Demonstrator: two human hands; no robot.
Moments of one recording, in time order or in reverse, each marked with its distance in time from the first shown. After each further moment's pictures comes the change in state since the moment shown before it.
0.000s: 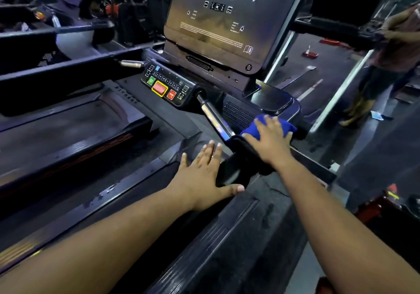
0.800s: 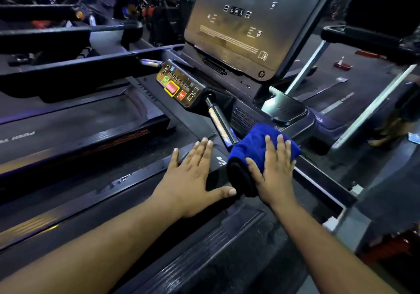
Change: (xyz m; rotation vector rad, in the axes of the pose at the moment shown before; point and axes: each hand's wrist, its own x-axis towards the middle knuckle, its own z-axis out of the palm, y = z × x) left_hand -0.006 0.009 0.003 0.058 0.192 -0.151; right_hand -0.047 0.024 0.023 0.257 0.165 -0.166
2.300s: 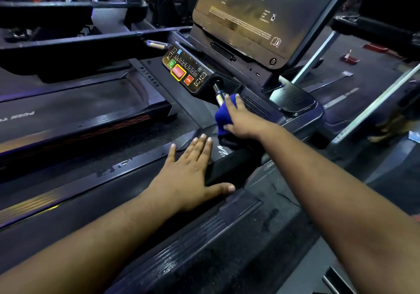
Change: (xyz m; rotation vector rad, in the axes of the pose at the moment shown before) left_hand -0.020 -0.010 -0.001 -0.024 -0.130 -0.021; right_hand 0.134 -0.074 0.029 -0.272 -0.644 -0.169
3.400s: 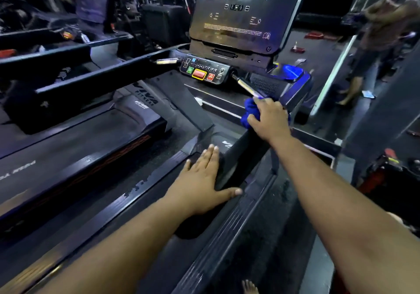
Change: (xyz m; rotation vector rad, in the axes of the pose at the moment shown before) left_hand -0.201 -0.151 0.005 -0.033 -0.031 0.263; right_hand -0.171 -0.174 0.076 0.060 0.738 0.351
